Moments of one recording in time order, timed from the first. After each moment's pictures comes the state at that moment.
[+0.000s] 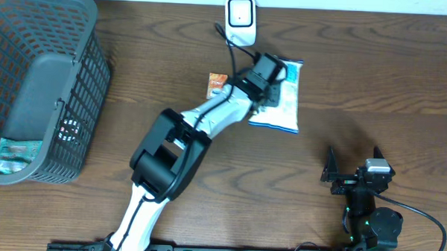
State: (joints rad) left arm -0.66 2.24 1.63 -0.34 0.00 -0.48; right arm -0.03 0.01 0.01 -0.07 -0.06 0.01
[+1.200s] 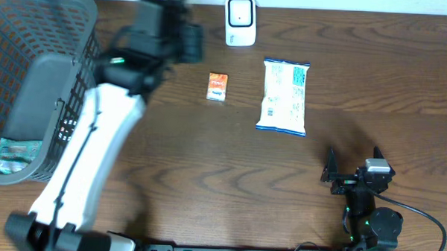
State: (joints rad) left arm -0.25 1.56 1.63 -0.74 0.00 -0.25; right arm -0.03 0.01 0.01 -0.07 -0.06 0.01
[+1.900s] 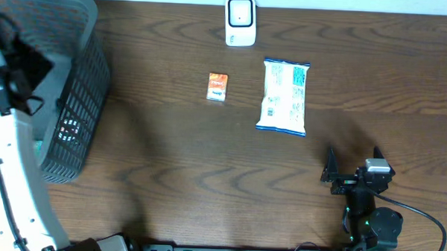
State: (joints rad) left arm 0.41 1.45 1.63 -1.07 -0.28 -0.55; right arm -0.03 0.01 0.01 -0.07 -0.06 0.01
